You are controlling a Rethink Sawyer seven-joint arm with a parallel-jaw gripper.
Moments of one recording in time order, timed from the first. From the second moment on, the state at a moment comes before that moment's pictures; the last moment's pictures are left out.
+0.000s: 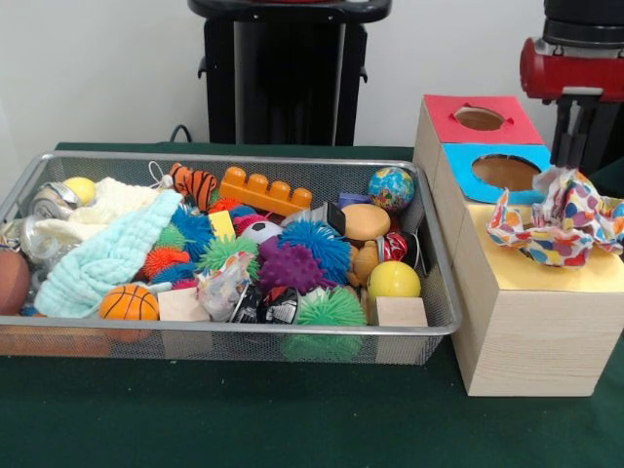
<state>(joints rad) 0.14 -0.70 -0.06 1.60 0.09 0.50 1.93</state>
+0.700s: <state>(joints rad) 0.13 -0.65 -0.04 1.61 0.09 0.42 1.93</state>
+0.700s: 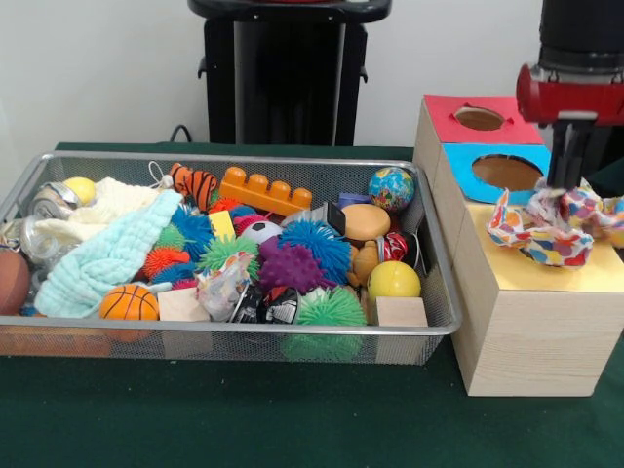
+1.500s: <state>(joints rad) 0.12 -0.58 0.00 1.56 0.09 0.26 1.93</state>
